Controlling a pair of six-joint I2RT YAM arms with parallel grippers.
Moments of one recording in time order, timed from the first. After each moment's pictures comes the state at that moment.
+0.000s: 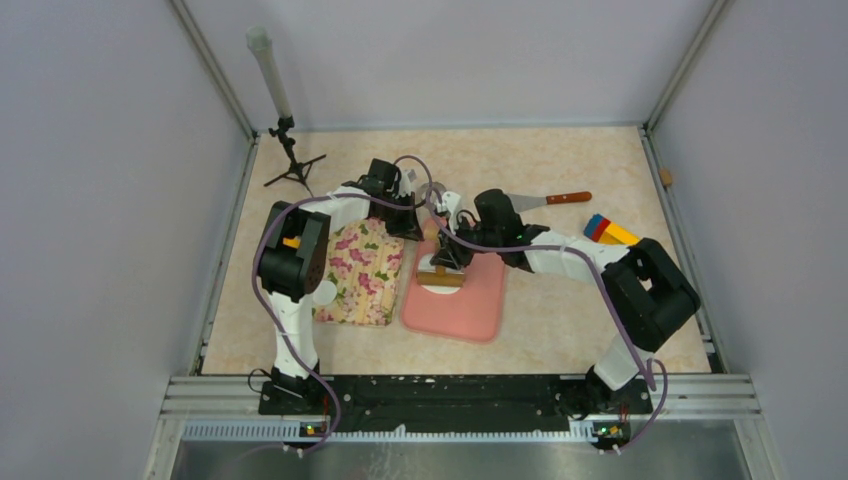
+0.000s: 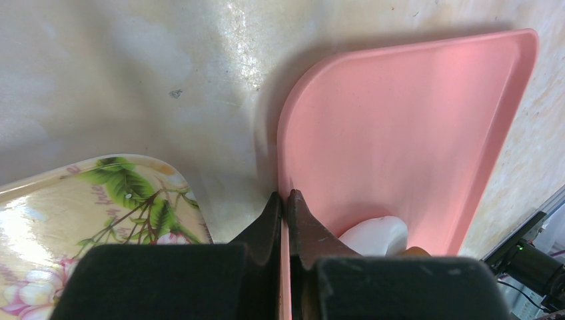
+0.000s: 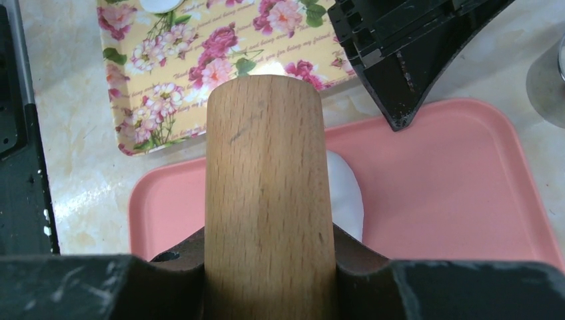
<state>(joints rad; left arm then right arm) -0.35 2.05 1.37 -0.37 0.46 -0.37 0.67 1.66 0.95 0.10 -0.54 -0.13</state>
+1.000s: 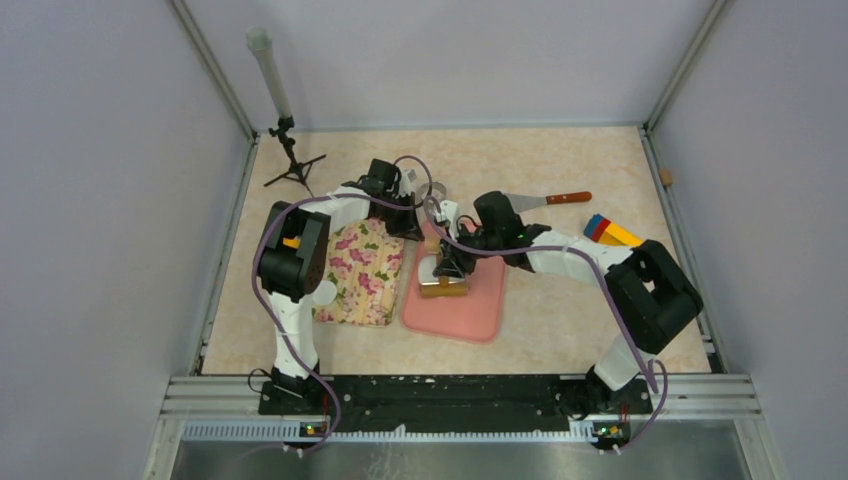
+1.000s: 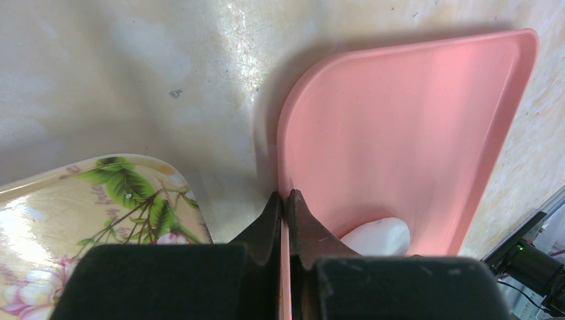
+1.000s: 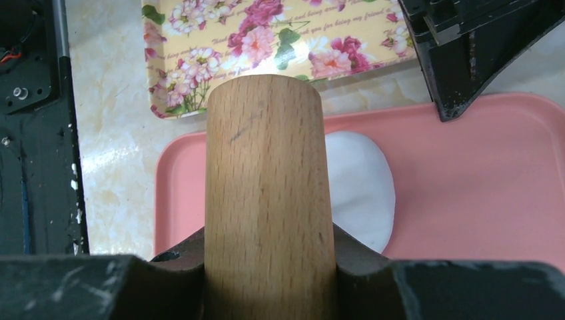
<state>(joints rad) -0.35 2.04 1.36 -0.37 0.46 -0.37 0.67 1.65 0.96 -0.01 -0.64 -0.23</state>
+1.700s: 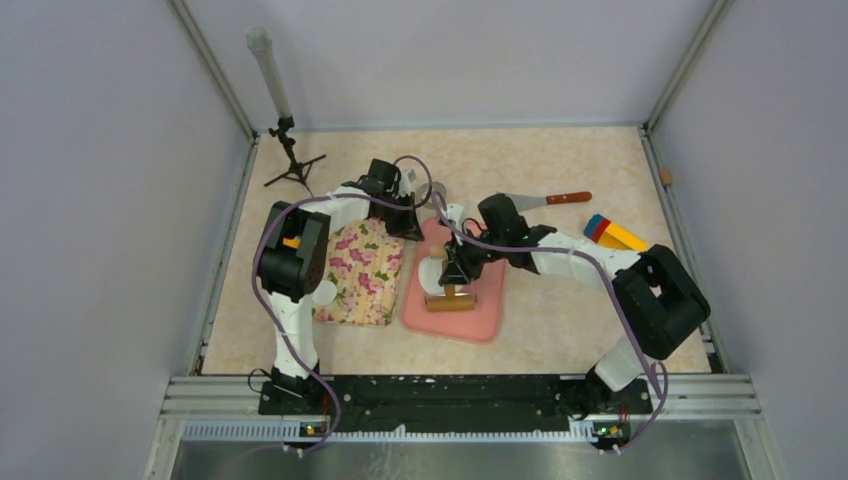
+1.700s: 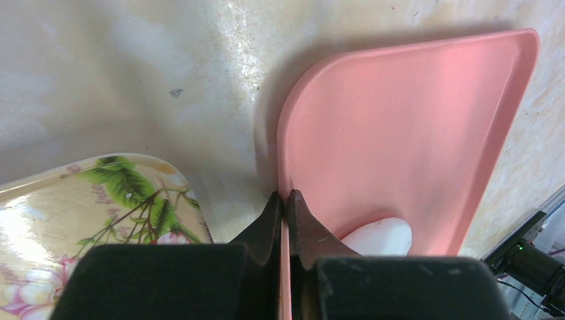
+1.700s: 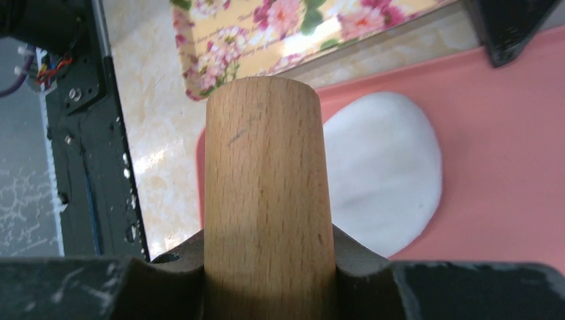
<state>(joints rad) -0.35 2.04 1.36 -0.37 0.46 -0.37 0.67 1.60 0.94 -0.12 -0.71 -0.13</state>
